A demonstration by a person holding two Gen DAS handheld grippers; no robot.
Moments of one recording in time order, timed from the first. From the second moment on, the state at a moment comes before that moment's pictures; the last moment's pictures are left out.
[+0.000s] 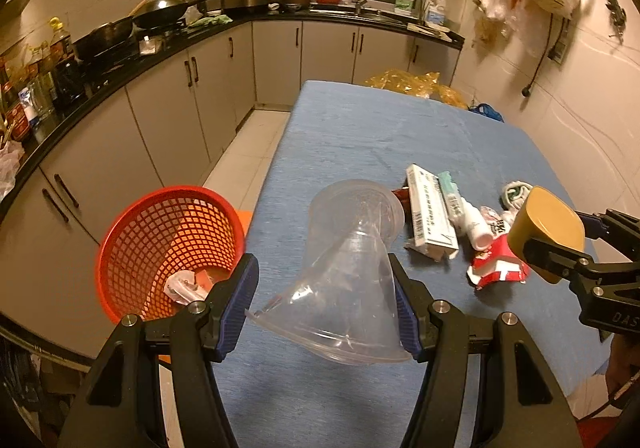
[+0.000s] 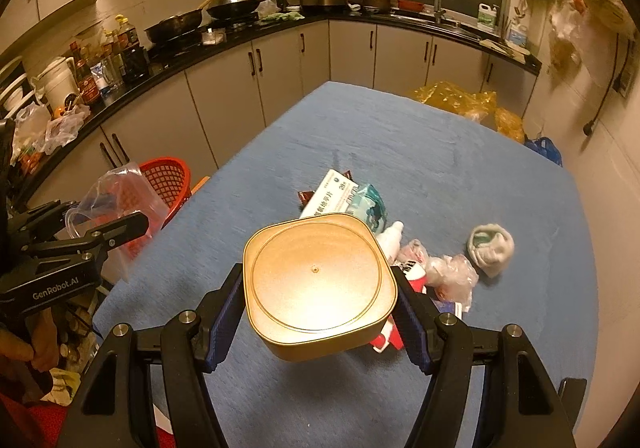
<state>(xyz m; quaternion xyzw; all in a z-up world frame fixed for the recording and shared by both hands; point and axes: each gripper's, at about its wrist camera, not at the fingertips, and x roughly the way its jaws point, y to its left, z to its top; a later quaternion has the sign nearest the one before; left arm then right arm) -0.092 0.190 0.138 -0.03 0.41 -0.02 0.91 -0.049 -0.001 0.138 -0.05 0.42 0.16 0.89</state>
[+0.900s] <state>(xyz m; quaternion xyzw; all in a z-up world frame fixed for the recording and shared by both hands) -0.084 0.344 0.109 -0.09 0.42 0.08 0.90 0.014 0.149 0.144 -0.05 0.44 0.28 0.85</state>
